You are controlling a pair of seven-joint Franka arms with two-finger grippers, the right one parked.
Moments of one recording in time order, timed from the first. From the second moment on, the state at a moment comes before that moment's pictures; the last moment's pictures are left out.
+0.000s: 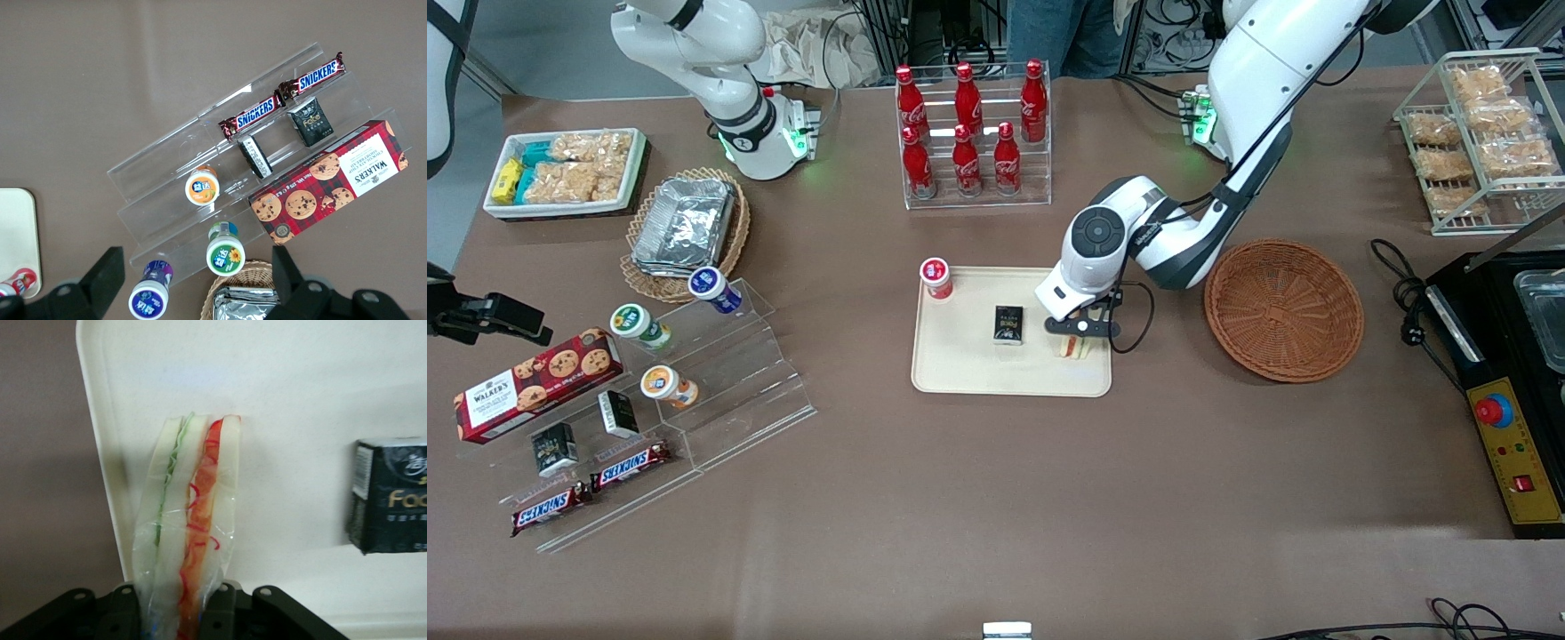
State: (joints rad) arm -0.23 0.49 -0.50 -2.05 0.25 2.36 -0.76
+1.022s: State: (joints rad) arm -0.19 0.36 -0.49 -1.58 0.19 1.78 -0.77
